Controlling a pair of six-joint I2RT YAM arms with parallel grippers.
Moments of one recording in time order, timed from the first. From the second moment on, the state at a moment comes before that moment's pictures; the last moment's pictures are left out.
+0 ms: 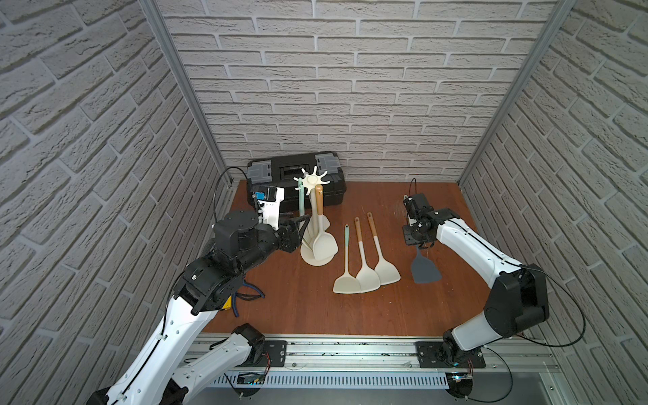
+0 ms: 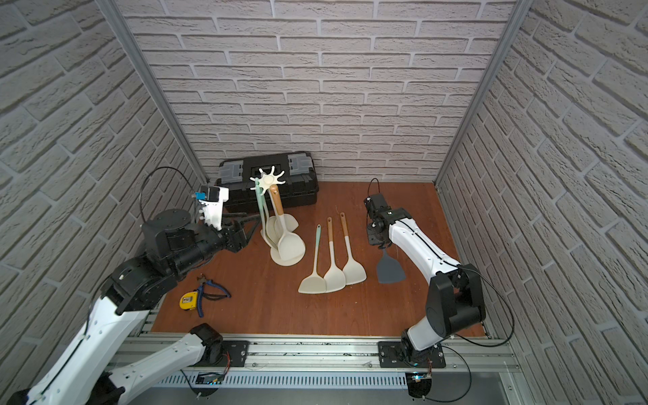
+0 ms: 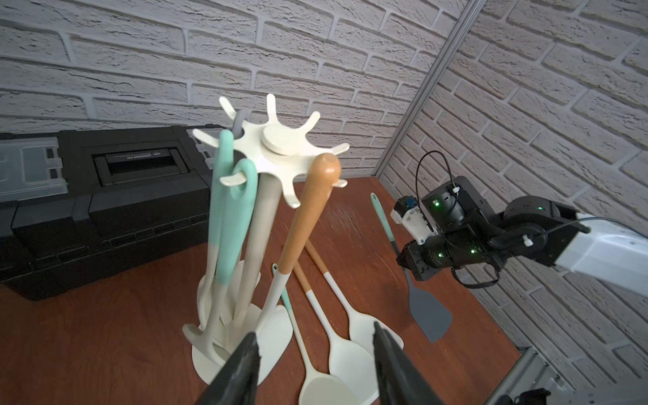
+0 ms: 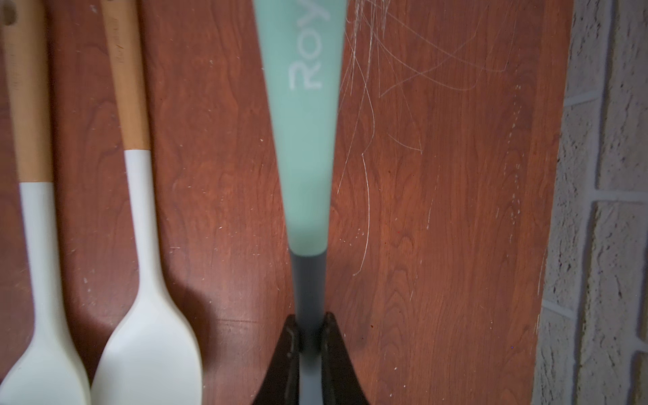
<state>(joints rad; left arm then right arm) -0.59 0.85 1.27 -0.72 0.02 -0.33 0.25 1.58 1.25 -0.93 0.31 0.19</state>
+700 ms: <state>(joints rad) -0.54 0.86 1.20 -0.72 0.03 -0.34 0.24 1.89 1.29 -0.84 0.17 0.32</state>
